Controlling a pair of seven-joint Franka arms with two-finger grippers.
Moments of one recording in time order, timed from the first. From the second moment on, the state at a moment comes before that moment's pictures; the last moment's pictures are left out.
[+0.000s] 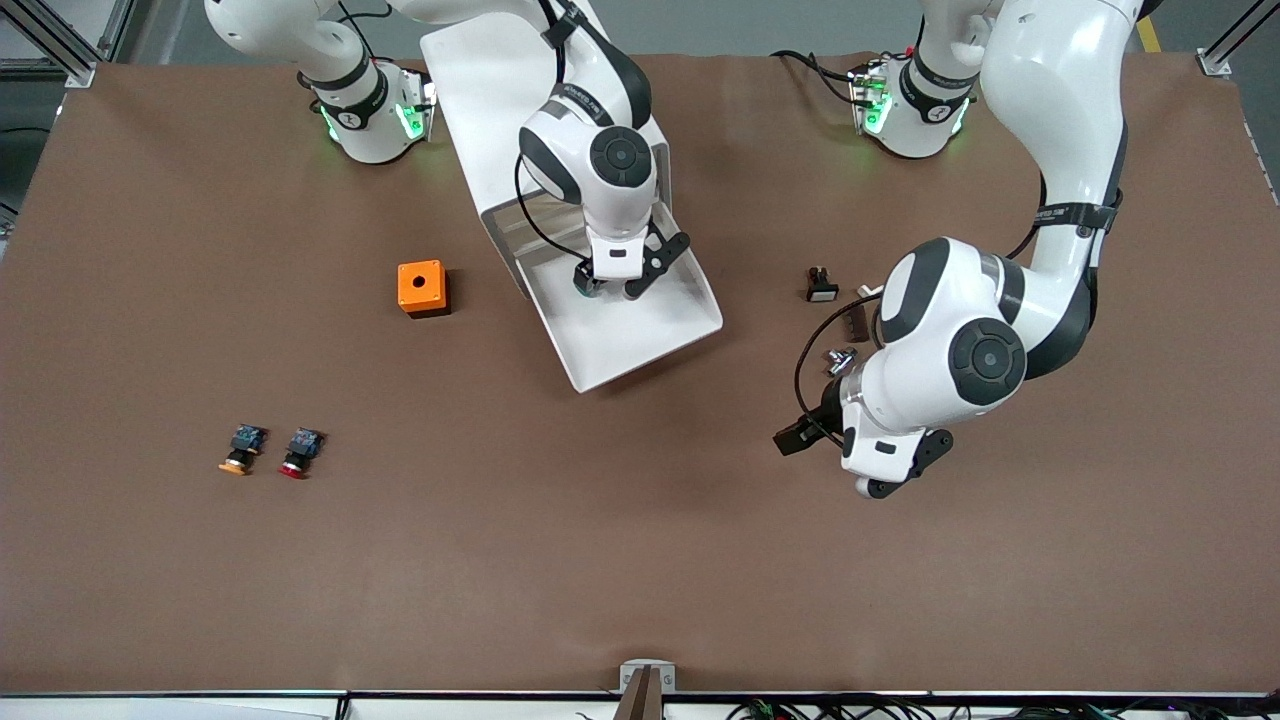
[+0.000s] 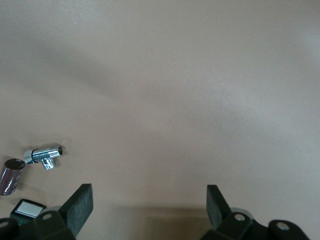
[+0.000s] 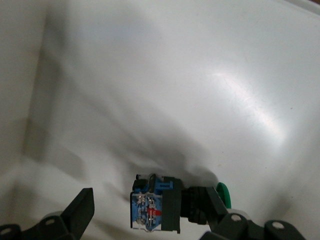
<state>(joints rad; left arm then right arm) -0.31 0.59 -0.11 -1.38 -0.18 1.94 -0.88 0.95 0.44 -0.05 -1.83 0.09 2.11 0.03</state>
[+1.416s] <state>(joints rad) -0.30 0.58 -0.10 -1.35 -0.14 1.97 -1.55 0.94 0.43 -0.07 -1.83 0.03 2.11 0.03</state>
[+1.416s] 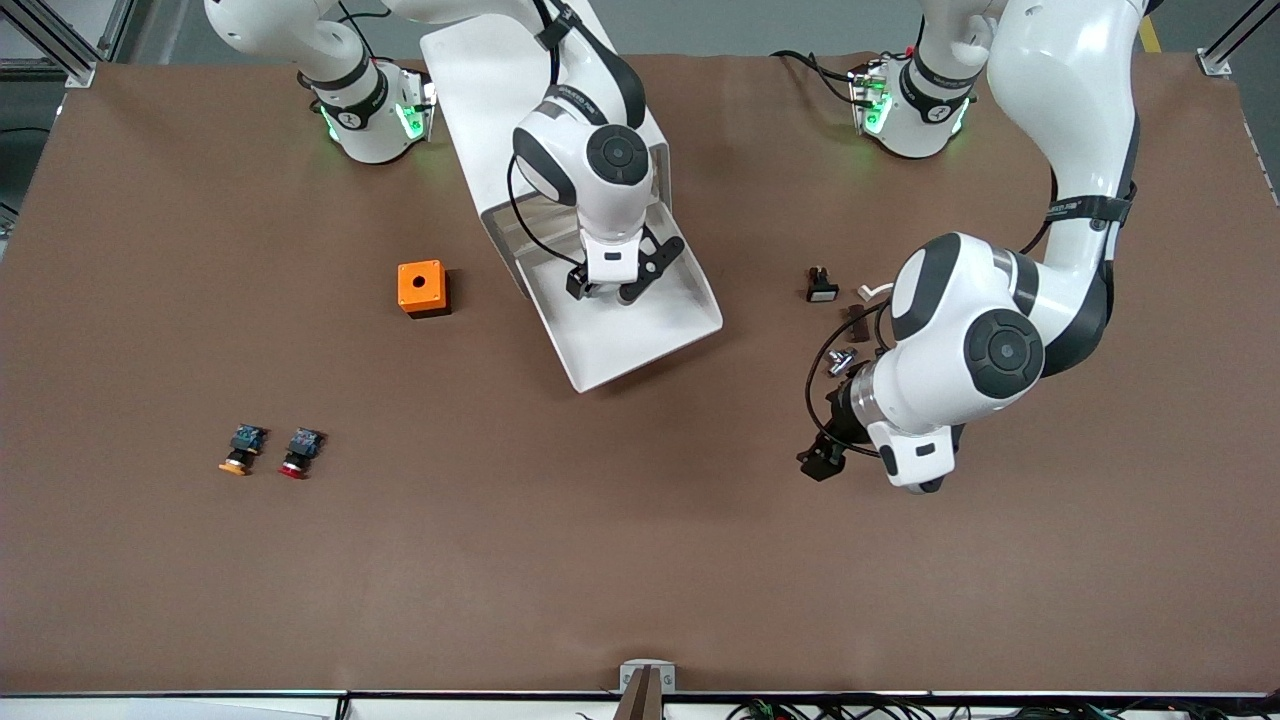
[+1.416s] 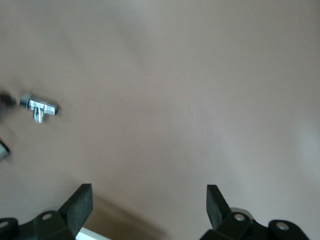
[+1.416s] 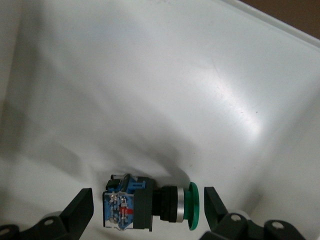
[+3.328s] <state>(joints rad) -0.31 0.59 -0.09 -1.34 -0.13 2.04 -2.05 0.95 0.43 -0.06 -1.85 0.03 2.12 0.10</state>
